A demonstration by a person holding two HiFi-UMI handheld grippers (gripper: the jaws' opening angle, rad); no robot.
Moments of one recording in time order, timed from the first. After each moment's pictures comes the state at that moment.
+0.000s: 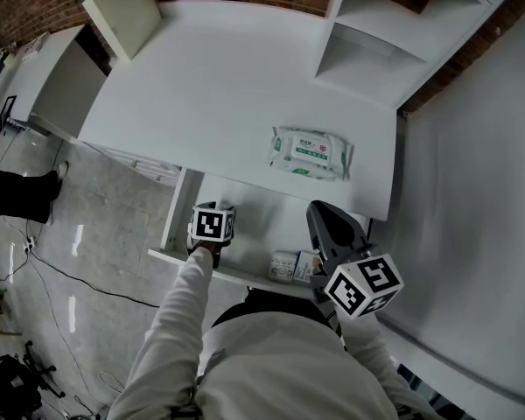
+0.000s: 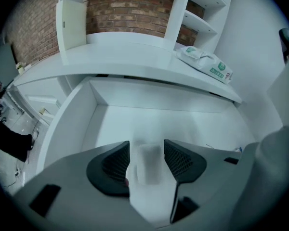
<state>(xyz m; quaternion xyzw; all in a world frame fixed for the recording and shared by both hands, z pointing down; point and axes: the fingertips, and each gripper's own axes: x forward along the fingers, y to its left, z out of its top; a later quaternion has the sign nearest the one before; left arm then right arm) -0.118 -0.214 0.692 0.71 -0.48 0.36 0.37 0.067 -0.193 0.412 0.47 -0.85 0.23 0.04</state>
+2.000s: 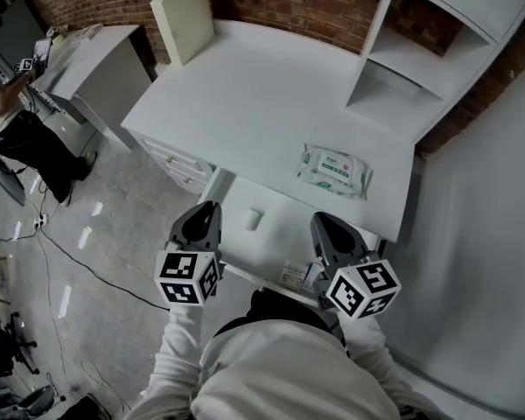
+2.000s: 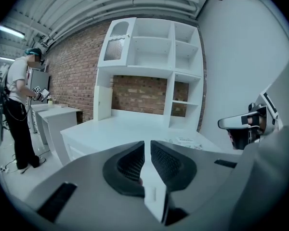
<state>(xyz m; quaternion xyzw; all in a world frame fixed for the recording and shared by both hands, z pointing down) -0.168 -0.146 0.432 0.76 -0.63 0.09 0.15 0.030 -0.161 0.397 0.40 -0.89 0.21 0.05</state>
